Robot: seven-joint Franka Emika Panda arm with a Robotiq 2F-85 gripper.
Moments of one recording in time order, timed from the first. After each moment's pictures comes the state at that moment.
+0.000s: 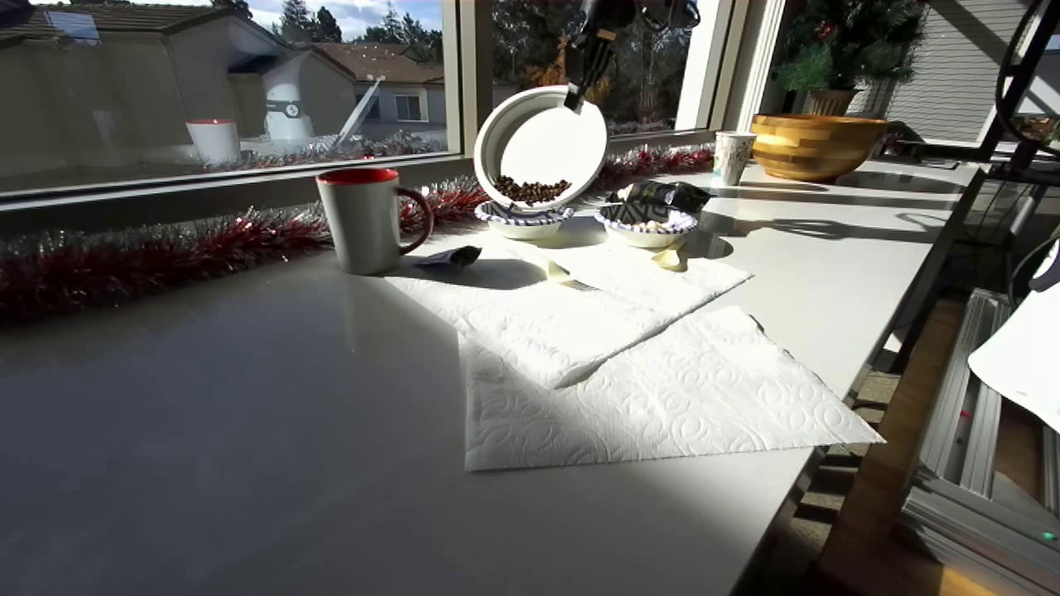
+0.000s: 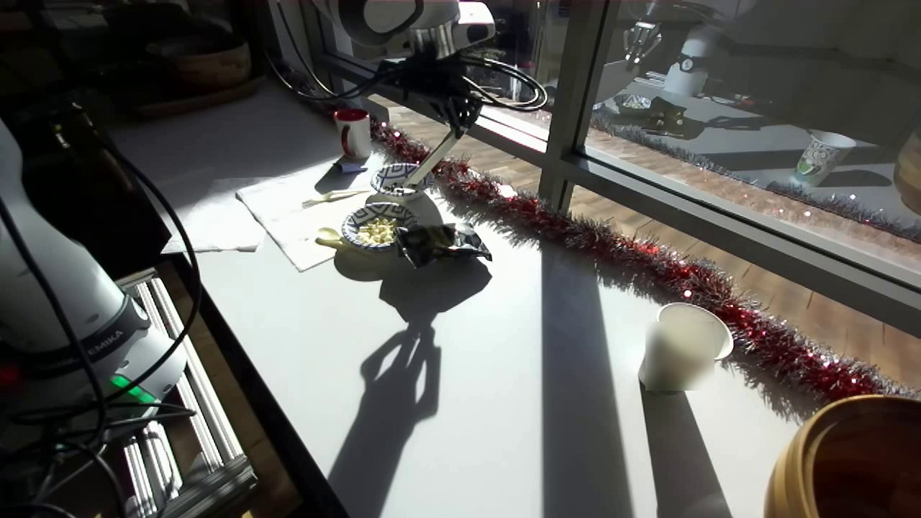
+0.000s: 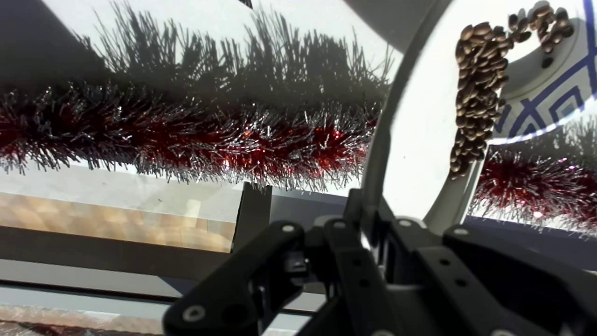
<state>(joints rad) -0.06 0.11 0.01 -2.20 0.15 2.68 -0.40</state>
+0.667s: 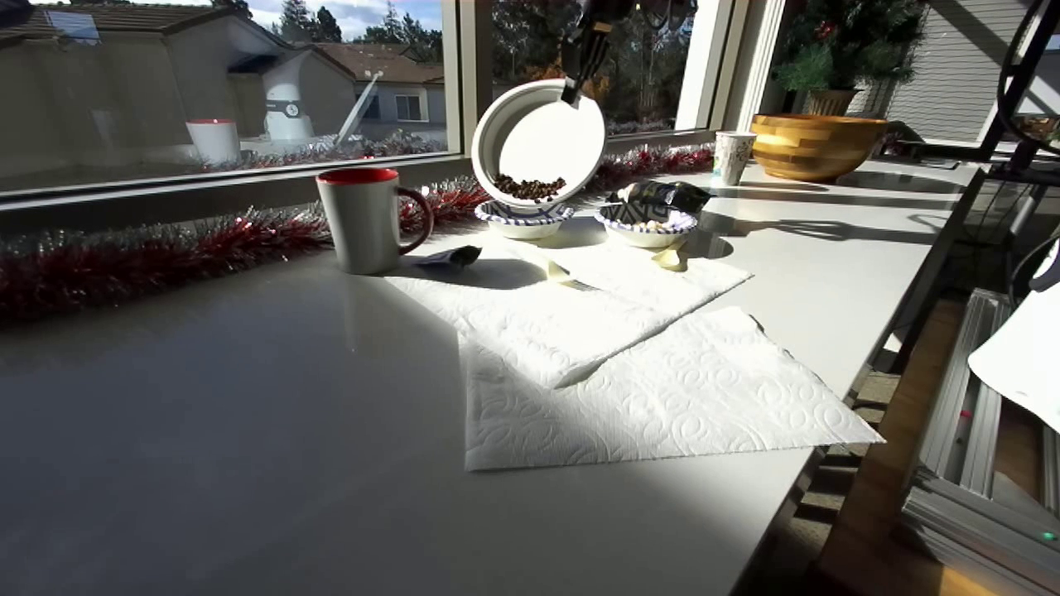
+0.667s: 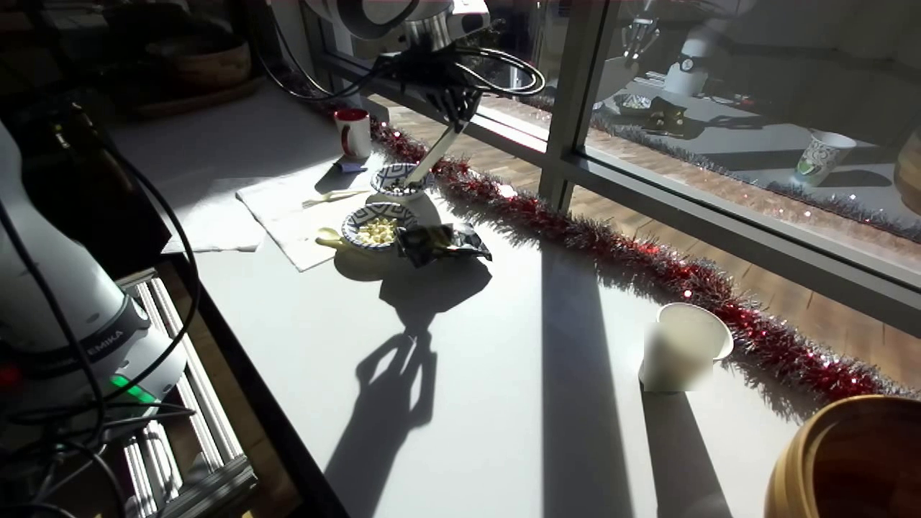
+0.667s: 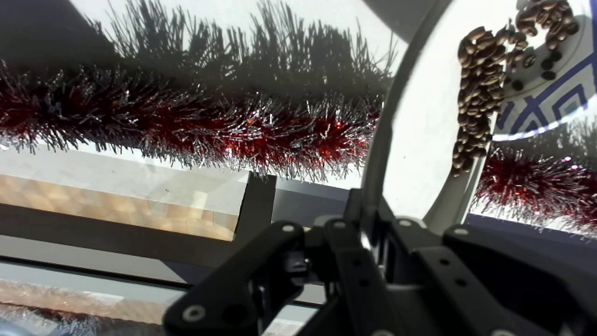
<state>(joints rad) -0.05 0.10 0.01 -2.20 0.07 2.68 -0.33</state>
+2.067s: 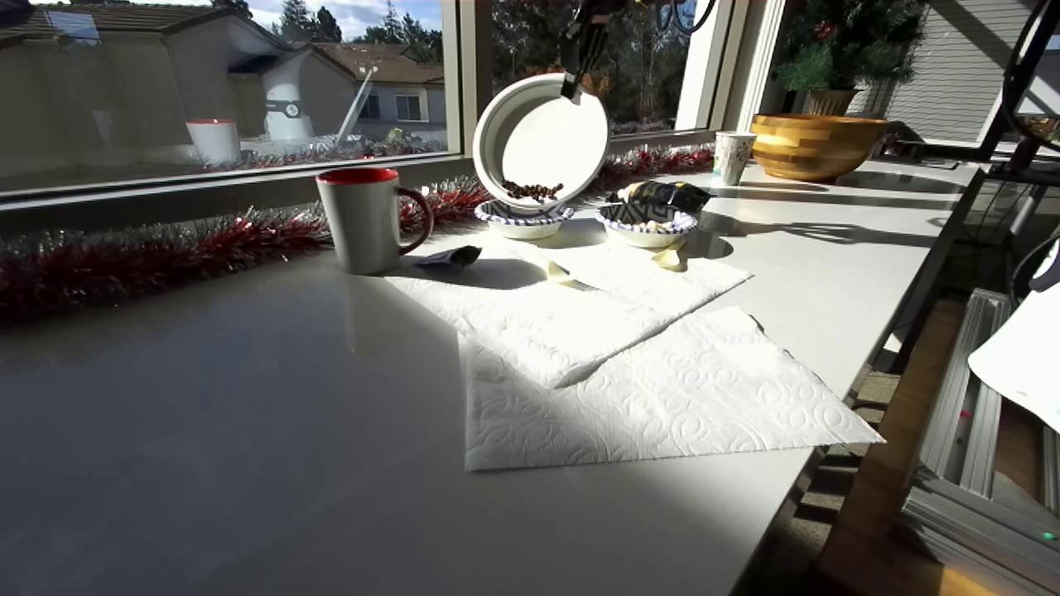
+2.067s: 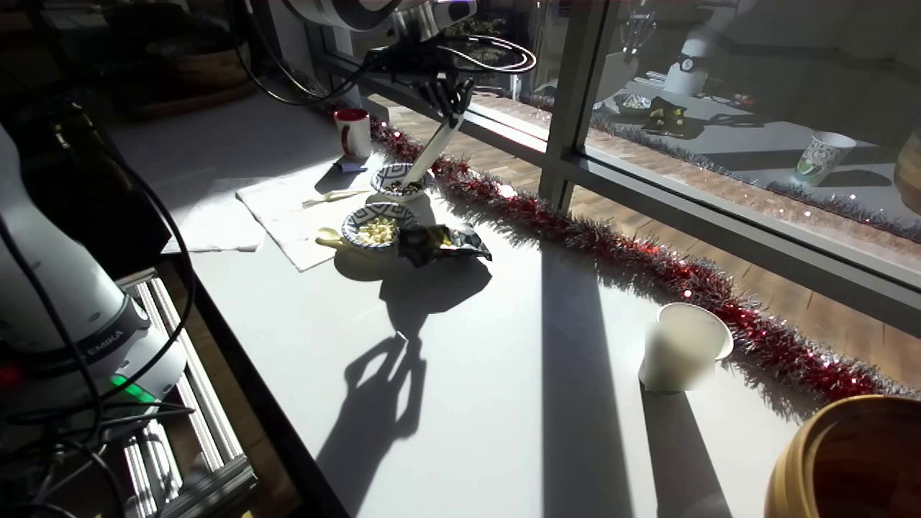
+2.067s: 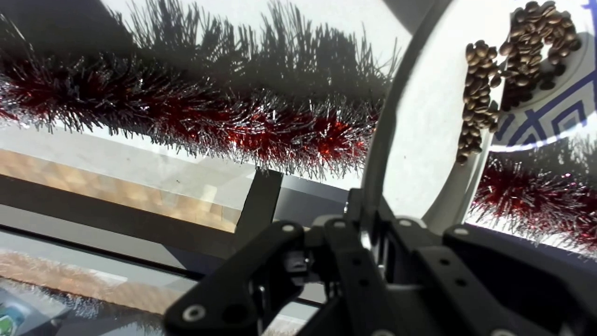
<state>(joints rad) -0.02 0.06 0.01 -2.23 -0.09 2.68 -0.22</state>
